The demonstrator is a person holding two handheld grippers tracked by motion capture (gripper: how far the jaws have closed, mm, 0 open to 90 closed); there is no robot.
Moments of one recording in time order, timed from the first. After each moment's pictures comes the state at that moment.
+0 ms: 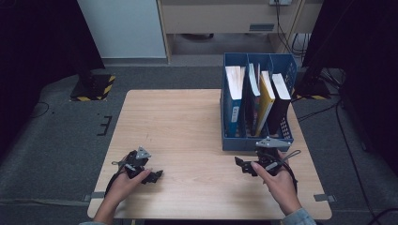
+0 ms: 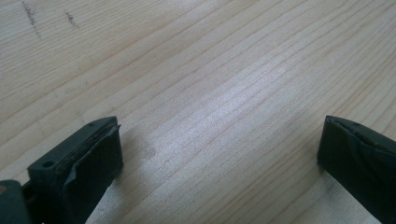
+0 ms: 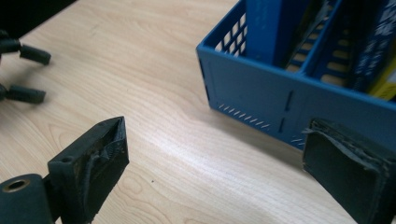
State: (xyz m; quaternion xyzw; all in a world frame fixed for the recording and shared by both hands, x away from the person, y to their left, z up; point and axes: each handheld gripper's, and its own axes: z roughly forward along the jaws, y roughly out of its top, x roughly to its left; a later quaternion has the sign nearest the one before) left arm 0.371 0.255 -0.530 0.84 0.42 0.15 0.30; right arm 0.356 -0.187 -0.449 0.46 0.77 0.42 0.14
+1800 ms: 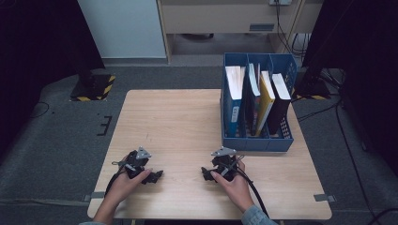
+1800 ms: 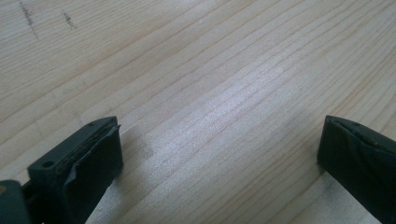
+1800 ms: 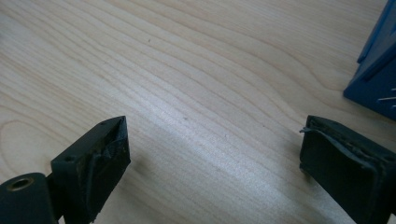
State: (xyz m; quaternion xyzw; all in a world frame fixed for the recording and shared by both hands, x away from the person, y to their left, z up) left arm 0.371 0.255 -0.529 0.85 0.42 0.15 0.30; right arm 0.375 -0.071 -0.533 0.44 0.82 0.35 0.14
